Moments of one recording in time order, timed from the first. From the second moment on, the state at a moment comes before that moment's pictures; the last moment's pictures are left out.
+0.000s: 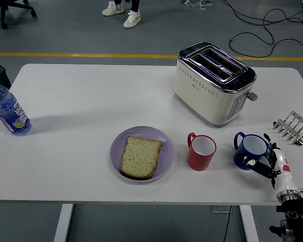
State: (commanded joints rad) left arm -0.05 0.04 -0.25 -0.18 0.36 0.02 0.08; right arm 0.08 -0.18 1.15 1.13 -1.12 -0.40 0.21
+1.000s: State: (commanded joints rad) left arm -0.05 0.03 -0.26 -0.18 0.36 0.02 0.08; right arm 0.13 -0.16 1.12 1.04 -1.07 -0.41 0.22
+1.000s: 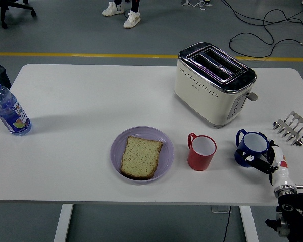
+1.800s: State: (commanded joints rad) left arm -0.05 0.03 -0.26 -0.18 0.36 0.02 0.08; right arm 0.13 -0.16 1.13 1.03 -1.00 -0.45 0.26
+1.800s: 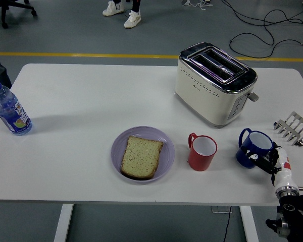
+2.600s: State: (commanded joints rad) left arm -0.05 0.04 -0.29 -0.18 0.38 0.03 0.08; right arm 0.05 -0.22 1.31 1.41 -1.17 -0.38 0.10
